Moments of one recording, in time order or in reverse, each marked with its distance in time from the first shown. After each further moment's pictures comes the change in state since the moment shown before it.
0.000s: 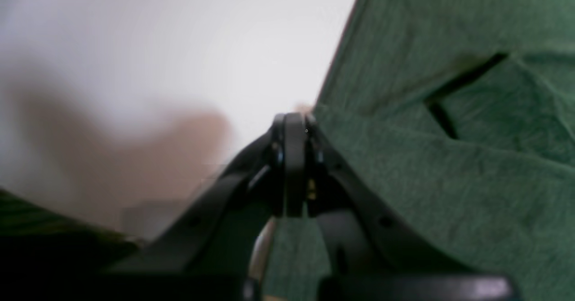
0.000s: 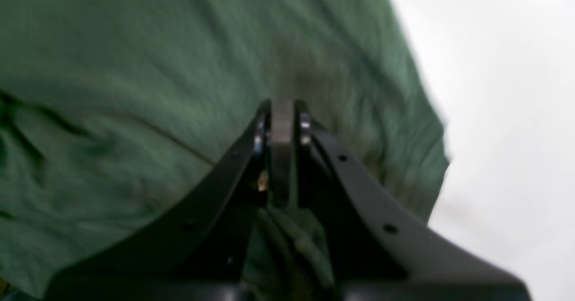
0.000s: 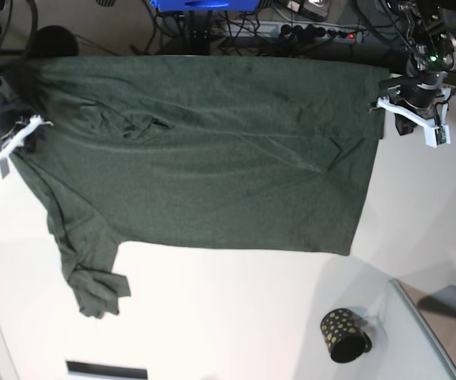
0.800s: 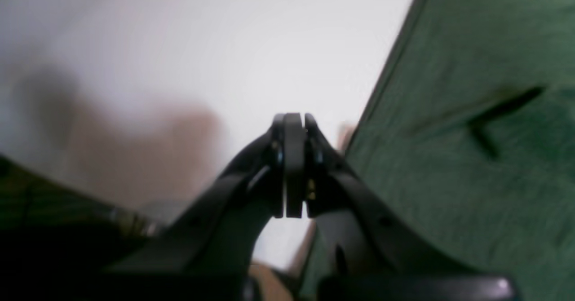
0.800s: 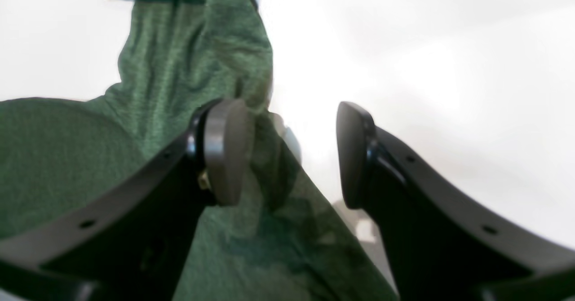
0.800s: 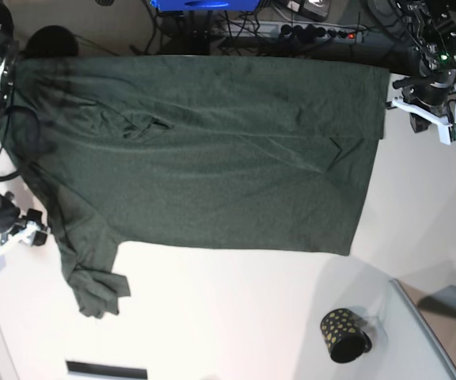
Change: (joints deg) left arm -0.4 -1.3 -3.1 -1.1 0.0 0.1 0.5; right arm 36.6 -0.1 -0.7 -37.4 -0.2 3.3 0.8
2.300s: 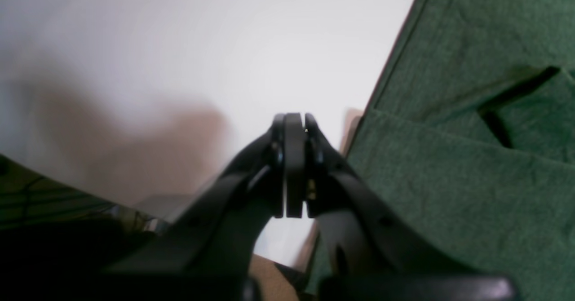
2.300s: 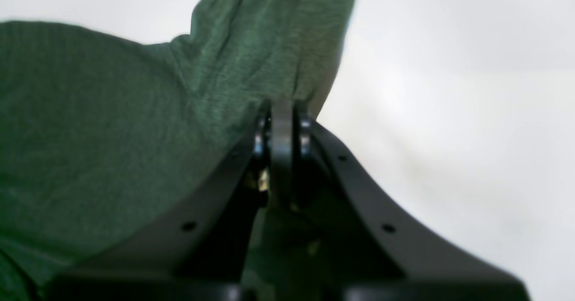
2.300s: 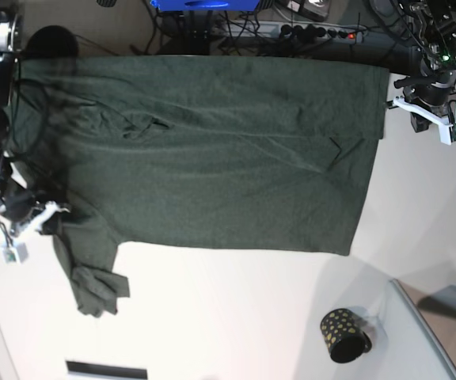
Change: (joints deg) left arm -0.2 -0.6 0.0 -0.8 0.0 -0.1 -0.3; right arm -11.3 -0.6 -6.1 18.6 0.1 0.2 0.2
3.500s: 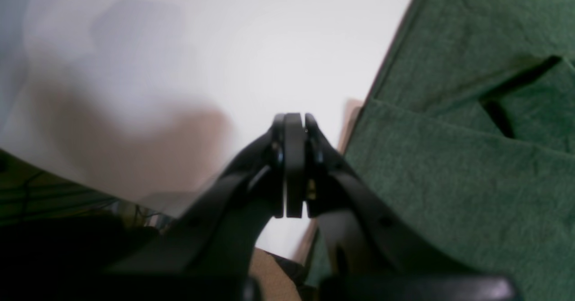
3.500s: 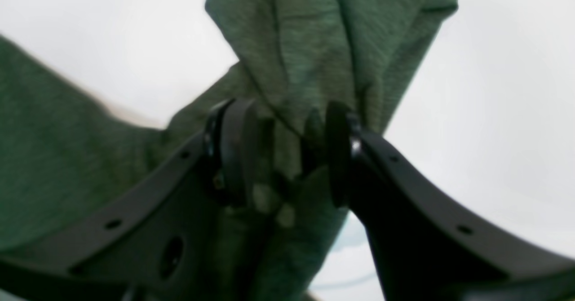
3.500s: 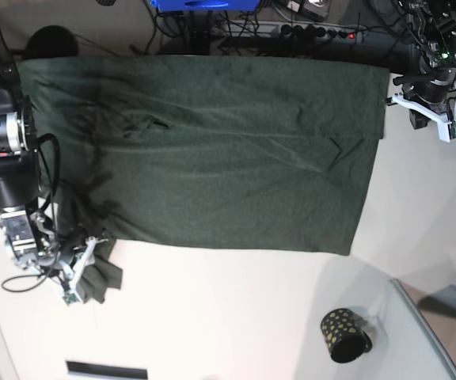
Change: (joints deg) left arm 0.7 0.0 0.0 -0.1 0.0 0.0 0.0; right arm 28.1 -6.9 -16.7 -41.6 -25.7 -4.7 17.3
